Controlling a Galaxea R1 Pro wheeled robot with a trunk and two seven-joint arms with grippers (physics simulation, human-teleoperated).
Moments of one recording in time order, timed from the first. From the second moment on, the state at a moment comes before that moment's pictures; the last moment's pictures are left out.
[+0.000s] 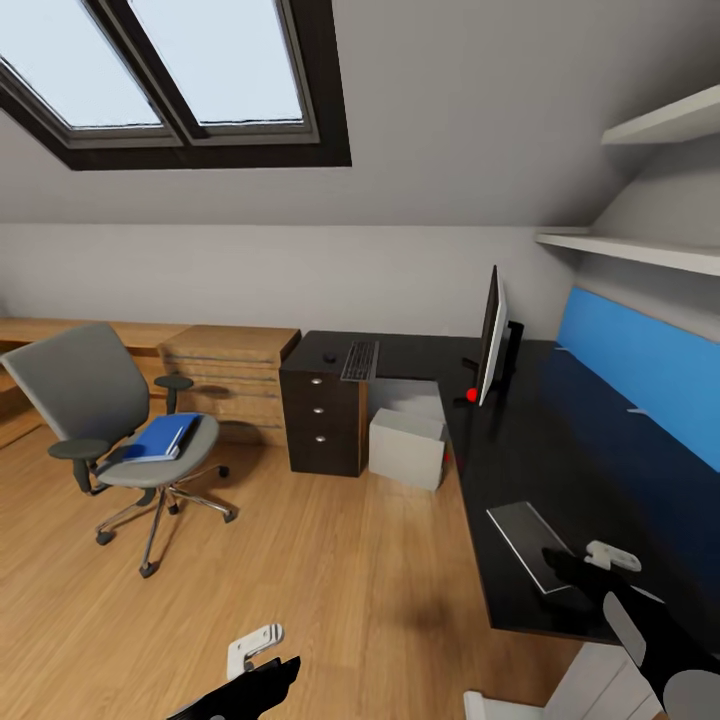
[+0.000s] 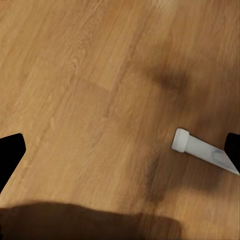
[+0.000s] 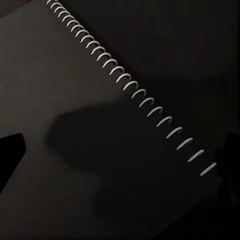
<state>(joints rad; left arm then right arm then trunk) -0.04 0.00 -0.23 -1.25 0.66 0.48 0.32 -0.56 -0.29 -0.19 -0.52 -0.30 0.17 0.11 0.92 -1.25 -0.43</state>
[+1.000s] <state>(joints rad) -0.04 0.00 -0.23 -1.25 0.66 0.48 0.32 -0.56 -0.29 -0.19 -0.52 -0.30 0.16 0.11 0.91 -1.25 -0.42</state>
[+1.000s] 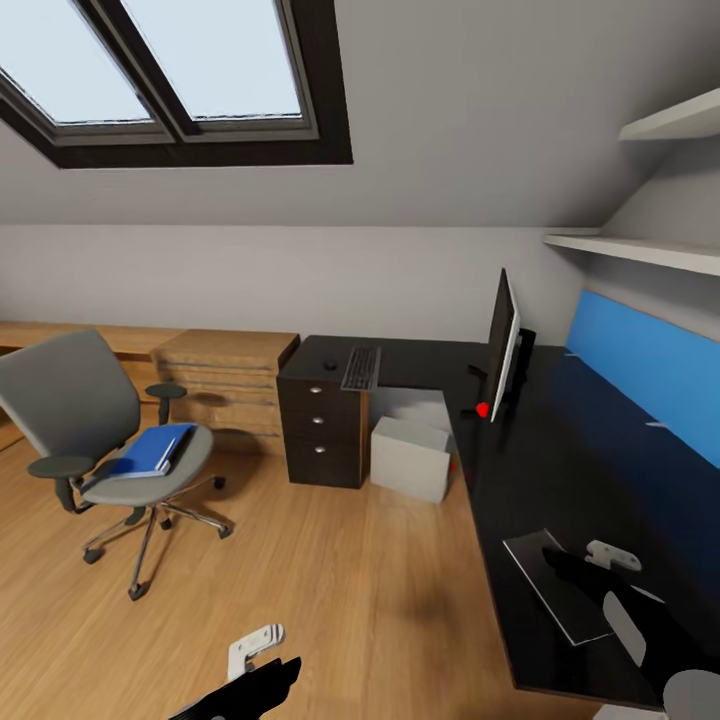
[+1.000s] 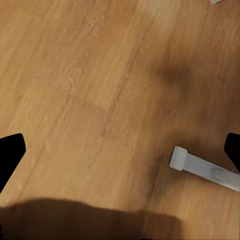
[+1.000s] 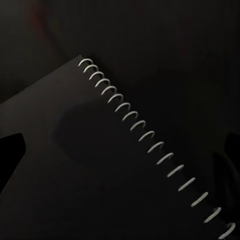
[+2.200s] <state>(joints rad) -0.04 0.00 -0.23 -1.25 0.66 0.48 0.32 -0.56 -0.28 -0.19 -0.52 -0.29 0.16 0.11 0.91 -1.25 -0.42</state>
